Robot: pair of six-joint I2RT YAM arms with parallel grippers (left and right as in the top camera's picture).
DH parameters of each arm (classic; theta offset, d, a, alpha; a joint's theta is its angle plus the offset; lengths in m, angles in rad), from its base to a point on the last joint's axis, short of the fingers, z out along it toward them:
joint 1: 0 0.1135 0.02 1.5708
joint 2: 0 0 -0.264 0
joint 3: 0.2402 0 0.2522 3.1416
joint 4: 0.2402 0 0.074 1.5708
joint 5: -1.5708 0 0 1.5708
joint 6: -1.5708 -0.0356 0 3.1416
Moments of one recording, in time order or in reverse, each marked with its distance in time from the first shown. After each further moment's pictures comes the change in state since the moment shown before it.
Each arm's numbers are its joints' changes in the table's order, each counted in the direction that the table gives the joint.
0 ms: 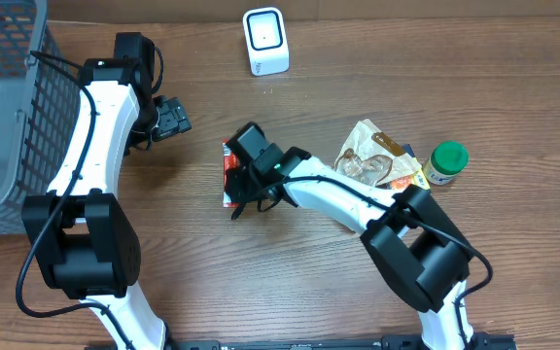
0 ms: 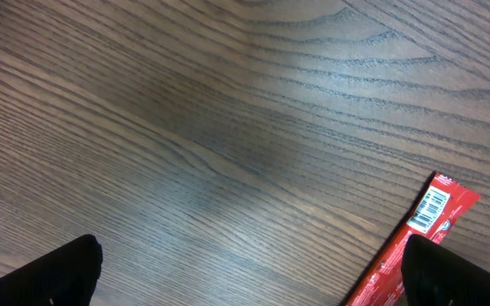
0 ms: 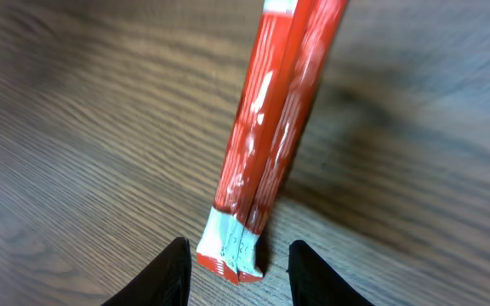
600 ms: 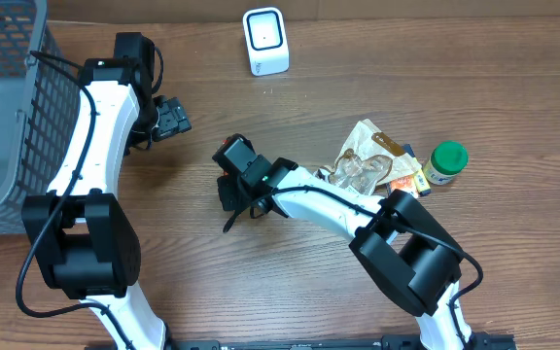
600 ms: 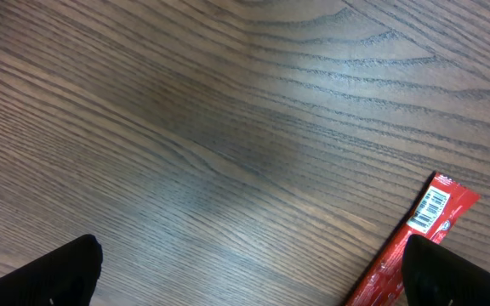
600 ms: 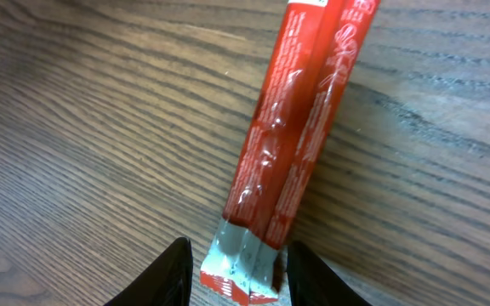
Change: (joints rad) left arm 0.000 0.000 0.000 0.000 0.000 0.000; right arm 0.063 -0.016 0.000 -0.033 -0.123 -0.001
